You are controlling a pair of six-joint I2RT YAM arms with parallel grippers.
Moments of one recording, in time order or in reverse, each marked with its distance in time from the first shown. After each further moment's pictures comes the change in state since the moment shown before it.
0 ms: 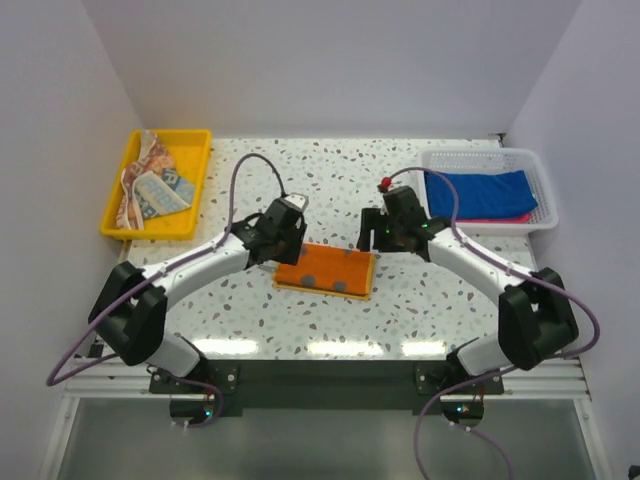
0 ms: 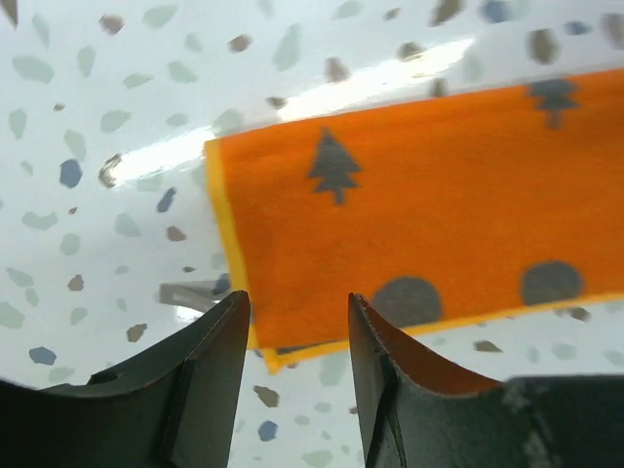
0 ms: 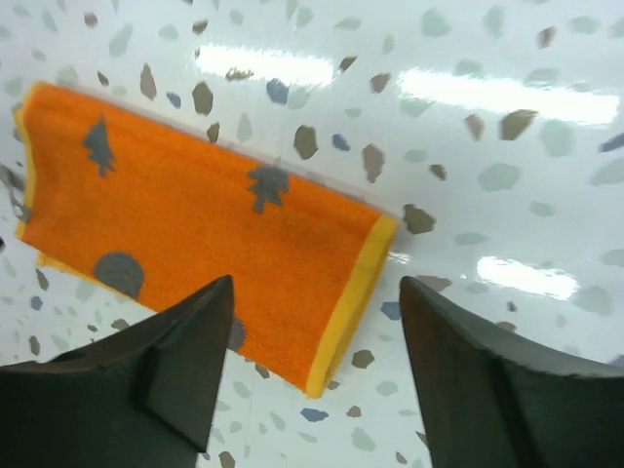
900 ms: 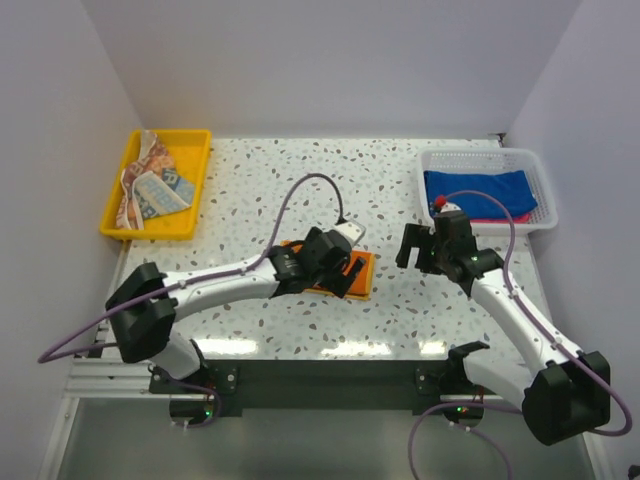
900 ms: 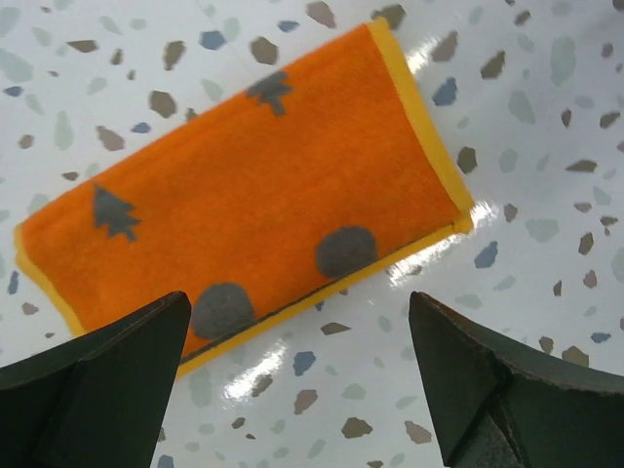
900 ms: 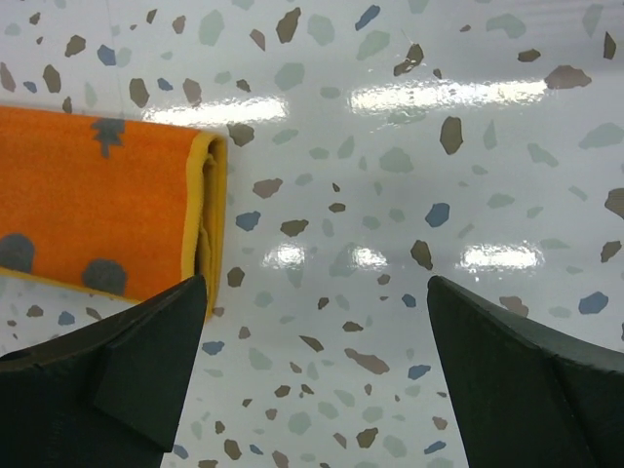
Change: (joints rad) left arm -0.371 -0.004 0.056 0.086 -0.122 0.045; right arm -0.223 -0.439 -0.228 -0.167 0.047 -0.023
